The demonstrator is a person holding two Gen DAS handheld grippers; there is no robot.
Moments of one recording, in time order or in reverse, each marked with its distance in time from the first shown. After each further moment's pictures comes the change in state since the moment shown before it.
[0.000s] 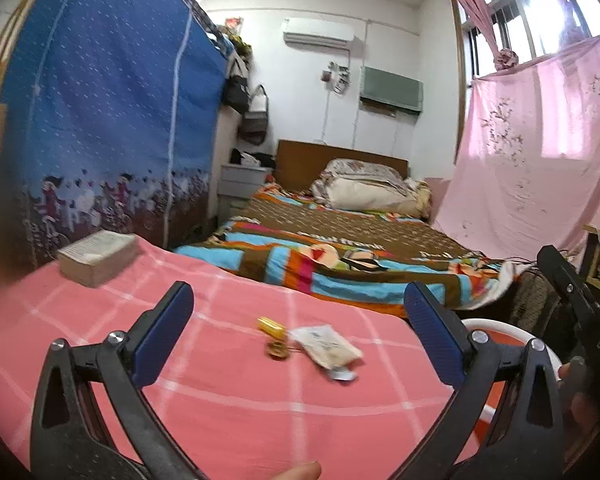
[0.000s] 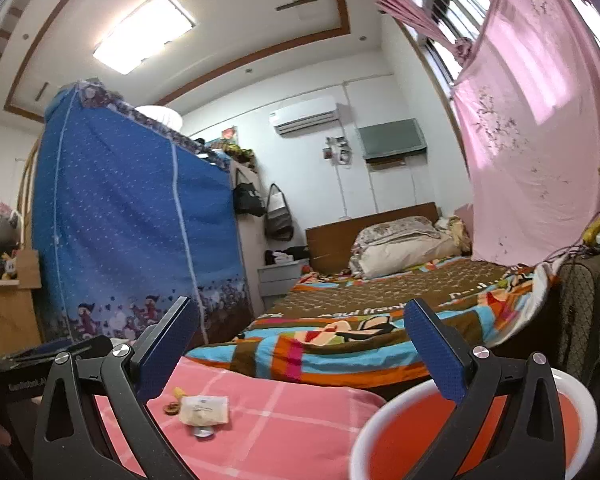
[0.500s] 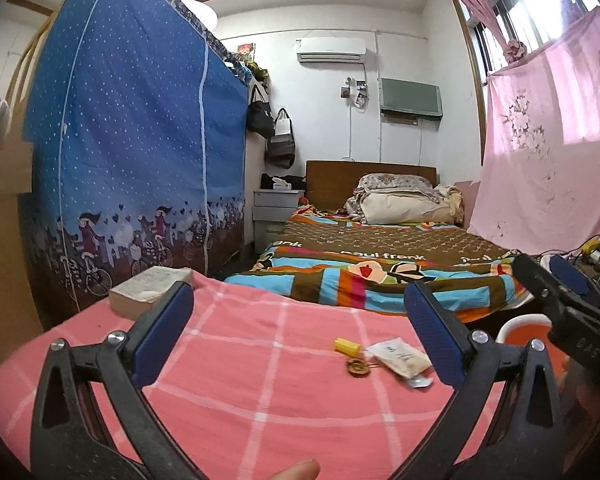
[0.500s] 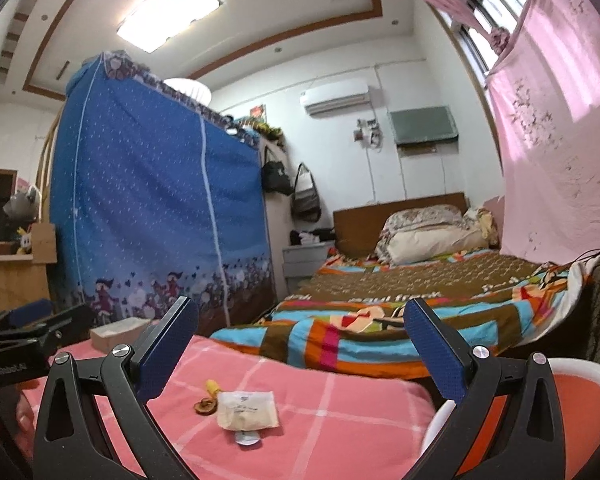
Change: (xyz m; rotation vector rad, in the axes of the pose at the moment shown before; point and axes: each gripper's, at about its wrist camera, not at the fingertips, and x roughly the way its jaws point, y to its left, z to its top) left arm -0.005 0.040 0.005 0.096 -0.068 0.109; right arm 0.043 0.047 -0.022 -0.044 0.084 0.086
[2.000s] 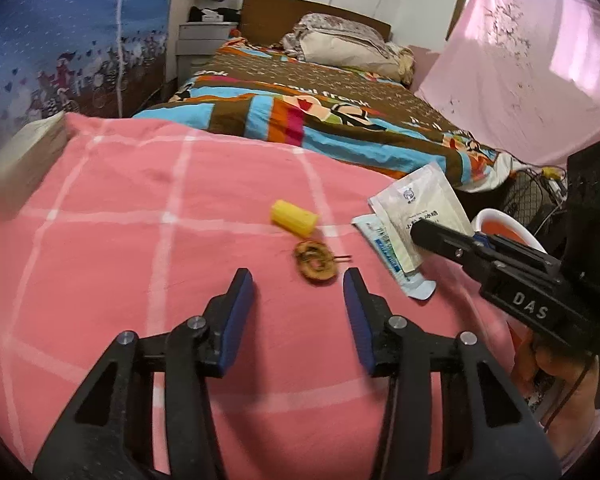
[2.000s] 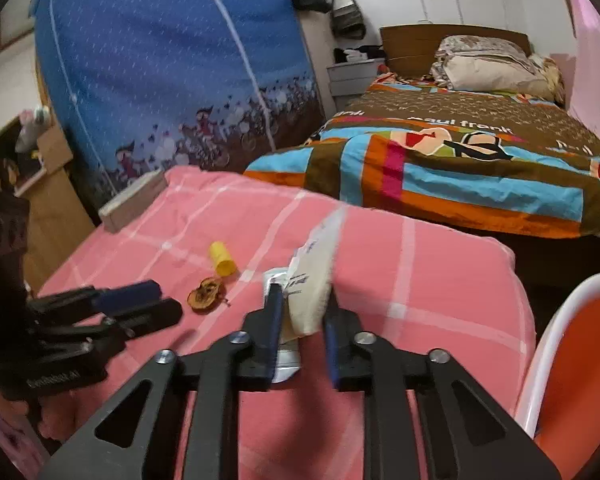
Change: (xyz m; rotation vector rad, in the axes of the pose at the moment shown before) left arm 0.115 -0.026 -0.044 -0.047 0.660 -0.305; right arm 0.113 0.000 -0.059 0.087 0.692 0.199
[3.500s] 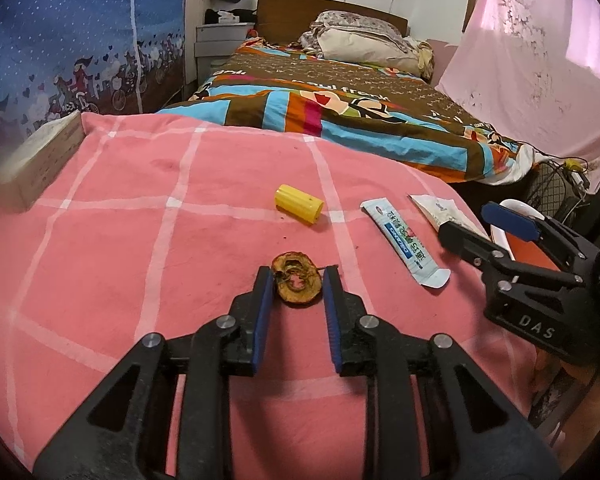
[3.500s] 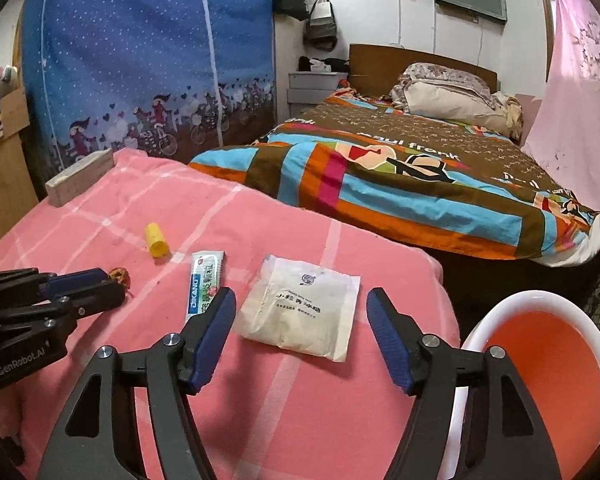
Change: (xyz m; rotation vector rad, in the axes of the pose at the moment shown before) left arm 0.007 -0.010 -0.011 0.007 -0.005 0.105; right arm -0.006 -0.003 -0.009 -0.127 -0.004 -0.258
